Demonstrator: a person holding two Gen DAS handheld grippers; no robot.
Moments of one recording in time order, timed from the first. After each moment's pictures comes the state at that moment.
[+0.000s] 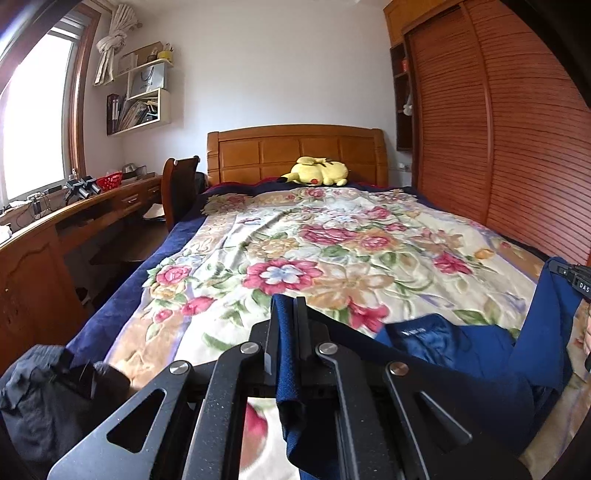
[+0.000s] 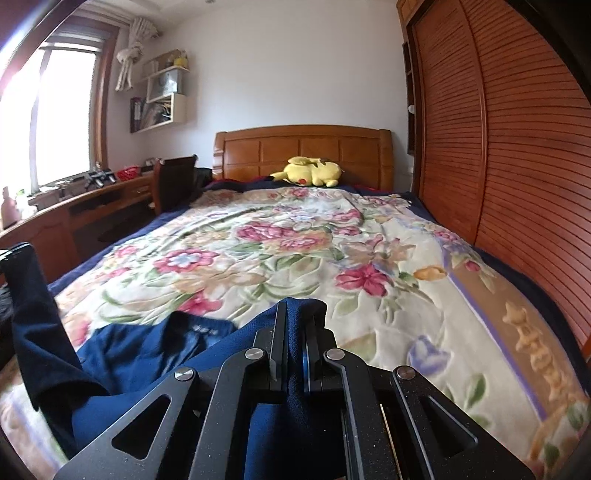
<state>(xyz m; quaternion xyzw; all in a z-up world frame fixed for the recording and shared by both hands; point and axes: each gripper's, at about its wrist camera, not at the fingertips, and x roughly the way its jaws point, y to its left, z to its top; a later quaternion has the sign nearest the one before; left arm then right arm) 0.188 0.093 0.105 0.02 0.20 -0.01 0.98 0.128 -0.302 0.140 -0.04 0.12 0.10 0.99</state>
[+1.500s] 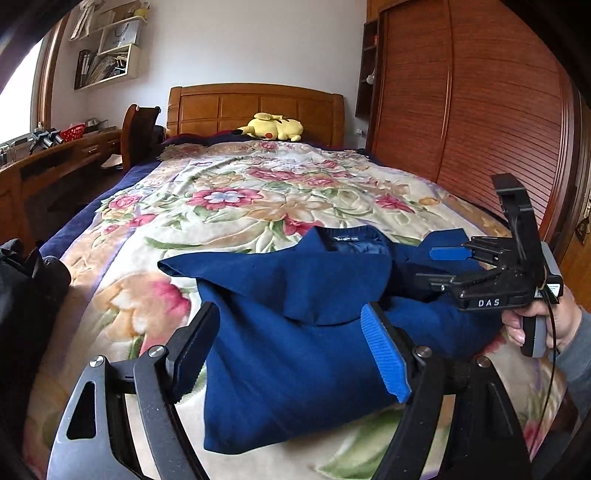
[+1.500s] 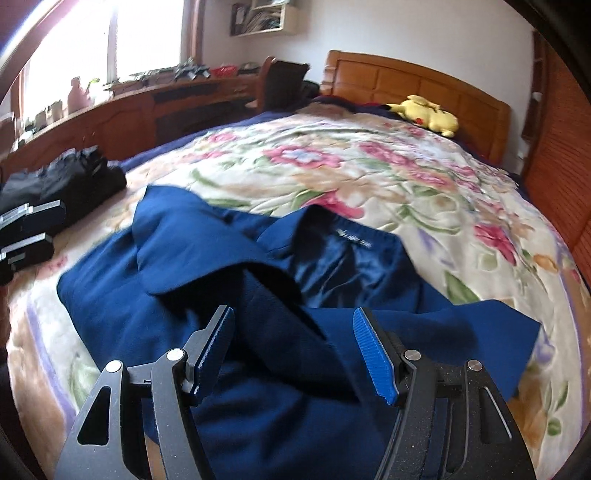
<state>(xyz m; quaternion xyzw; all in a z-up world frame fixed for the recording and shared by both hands) 0.095 0.058 0.020 -0.02 0.27 -0.10 0.96 0.084 -0.163 0.087 -0.18 0.26 0.26 0.91</state>
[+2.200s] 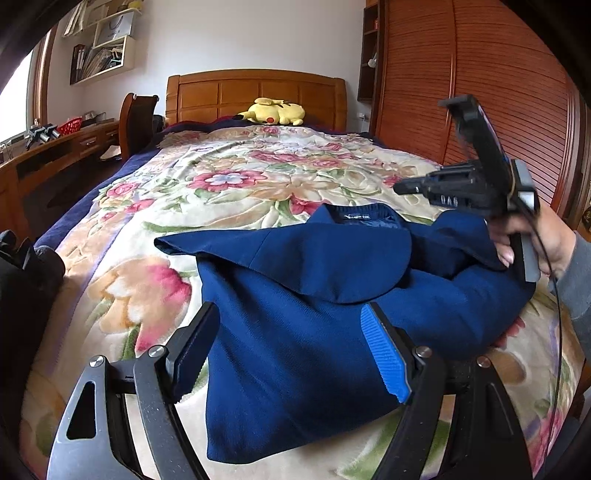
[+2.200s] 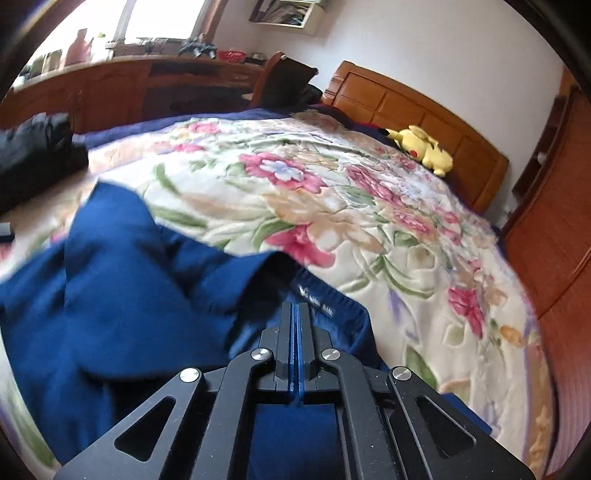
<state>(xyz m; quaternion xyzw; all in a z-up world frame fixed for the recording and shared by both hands) 0.108 0.059 -0.004 -0.01 0.29 -0.10 0.95 0.160 -0.118 0.121 -0.24 0.22 0.23 0.92</state>
